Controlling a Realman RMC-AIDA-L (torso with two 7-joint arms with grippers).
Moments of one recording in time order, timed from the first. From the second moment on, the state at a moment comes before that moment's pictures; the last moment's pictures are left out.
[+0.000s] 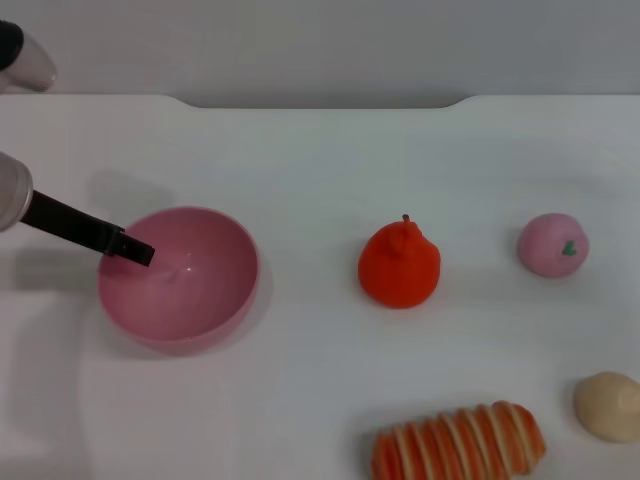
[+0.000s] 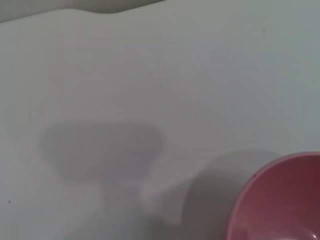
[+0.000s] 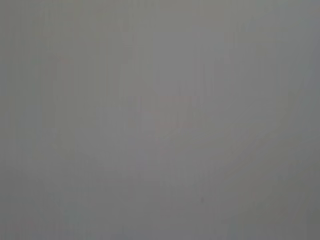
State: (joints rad) left arm -0.59 -2.05 1.08 1.17 2.67 1.42 -2.56; right arm 0.55 2.08 -0.95 -0.11 -0.13 -1.16 0.20
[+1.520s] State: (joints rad) left arm -0.59 -2.05 1.17 1.09 2.71 1.32 -2.56; right arm 0.55 2.08 -0.96 -0.11 -0.13 -1.17 0.22
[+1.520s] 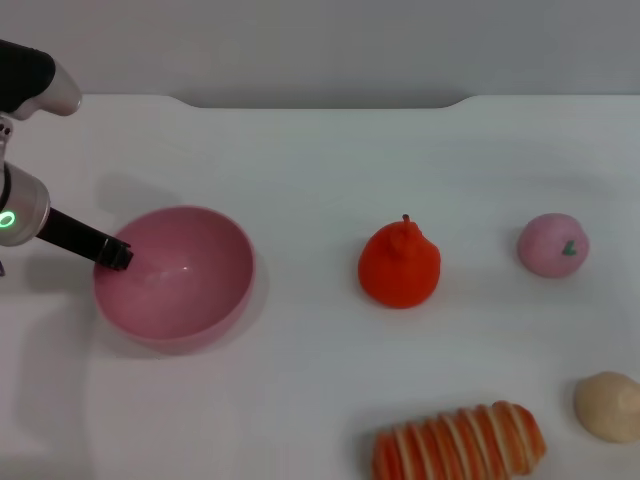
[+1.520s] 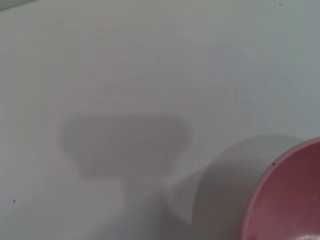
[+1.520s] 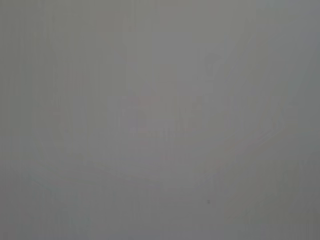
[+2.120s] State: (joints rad) left arm -0.58 -2.05 1.17 1.11 2.71 1.29 -2.55; right arm 0.48 2.06 -1.11 -0.29 -0.27 -1.20 0.63
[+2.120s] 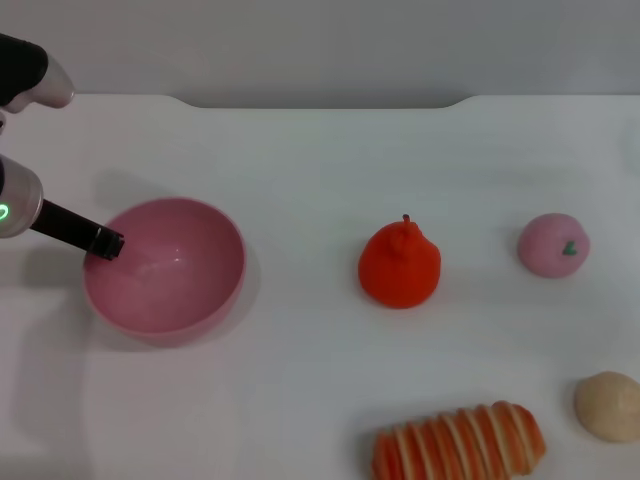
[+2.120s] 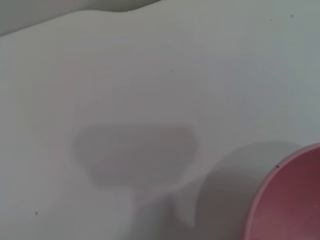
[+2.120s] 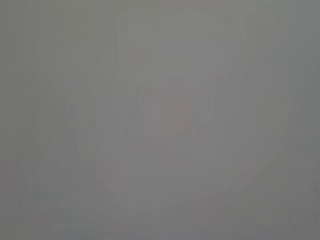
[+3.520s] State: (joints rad) left arm -0.59 -2.05 1.16 1.11 2.71 1.24 -2.48; right arm 0.66 2.07 -1.19 -1.22 -2.78 -1.42 2.49
